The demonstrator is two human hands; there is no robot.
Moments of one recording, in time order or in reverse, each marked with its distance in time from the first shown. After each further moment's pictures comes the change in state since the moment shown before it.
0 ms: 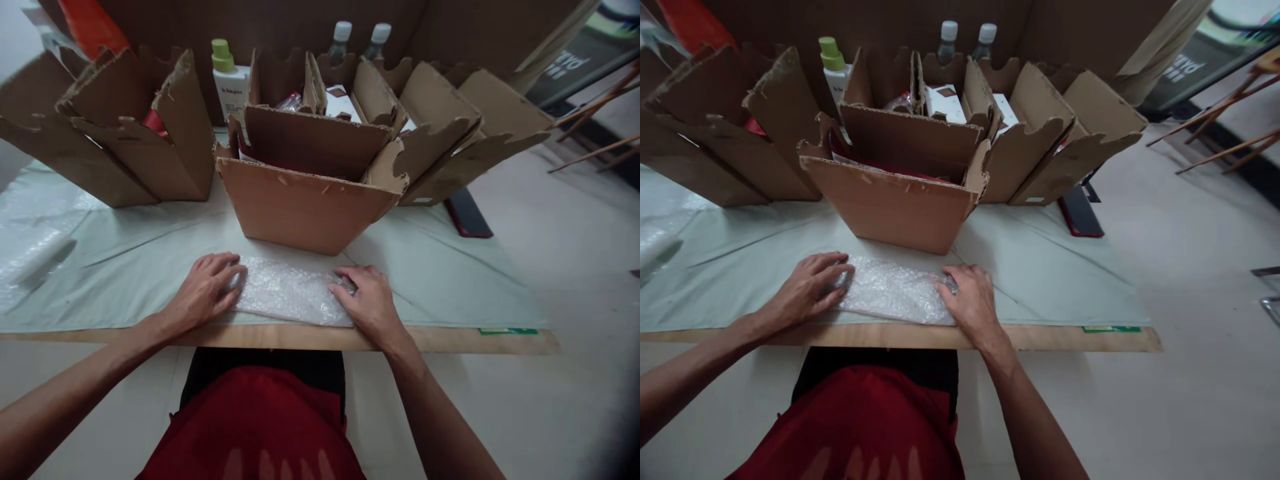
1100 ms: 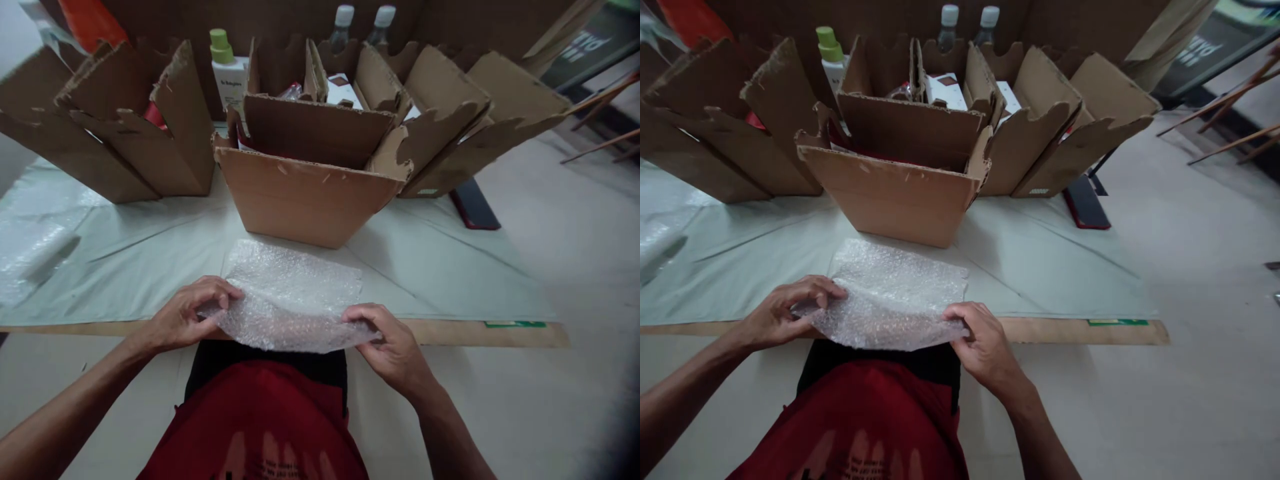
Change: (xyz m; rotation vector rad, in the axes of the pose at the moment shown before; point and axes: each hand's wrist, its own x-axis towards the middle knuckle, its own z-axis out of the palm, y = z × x) left_hand -0.030 0.015 -0.028 -0.501 -0.039 0.021; right_hand -0.068 -0.016 -0.036 0.430 -0.024 -0.175
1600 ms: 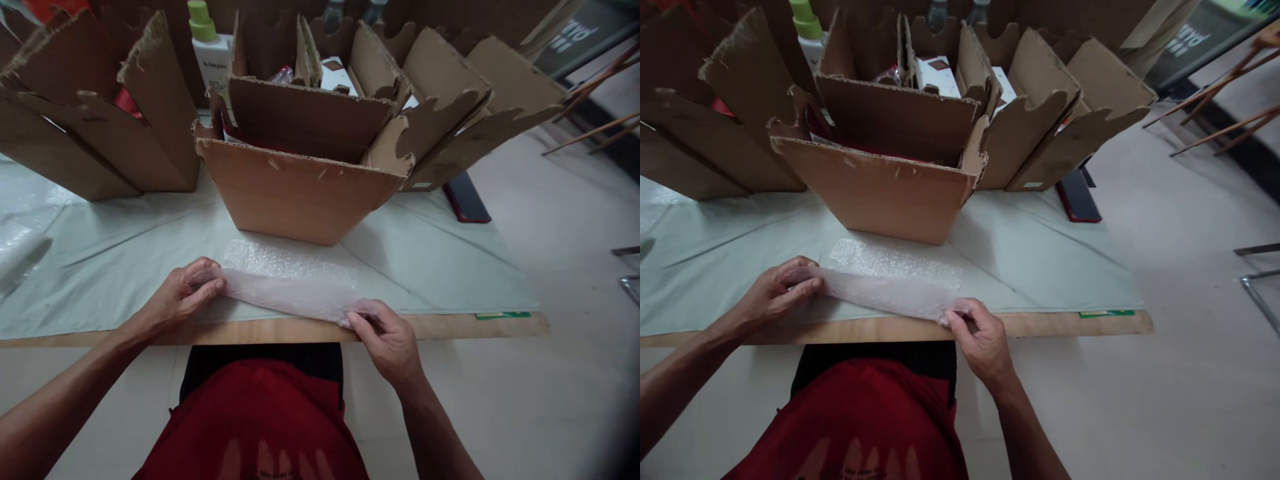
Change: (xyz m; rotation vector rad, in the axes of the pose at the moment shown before) left_hand 0.031 0.004 -0.009 -0.051 0.016 -0.398; right_hand -0.008 0.008 0.014 0.051 0.157 0.345
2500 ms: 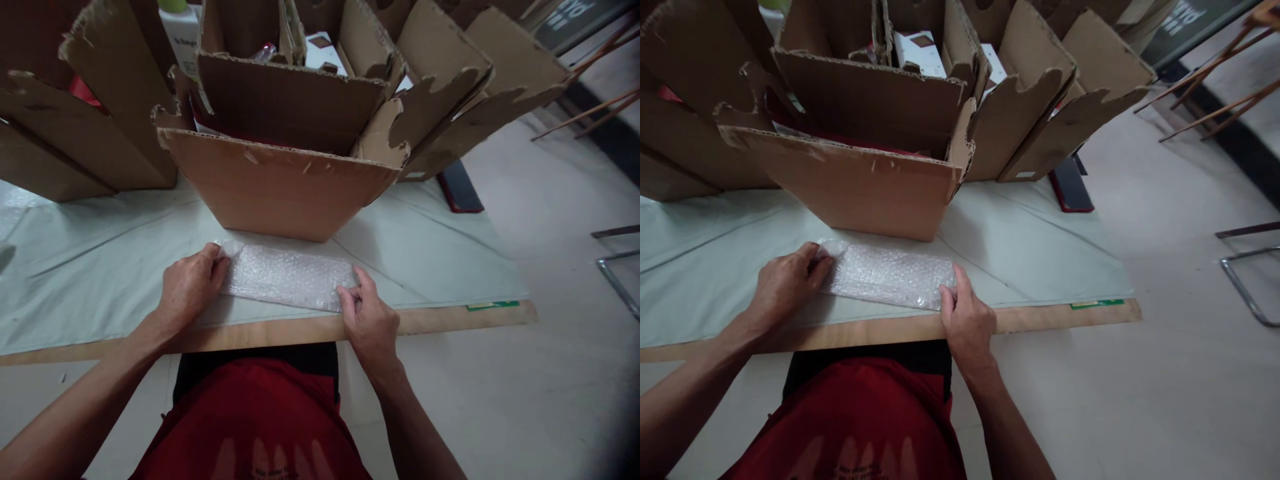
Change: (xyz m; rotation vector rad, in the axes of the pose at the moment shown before) left_hand 0.041 0.022 0.035 0.684 0.102 -0.256; right_hand 0.015 0.010 0.027 -0.618 0.272 -0.017
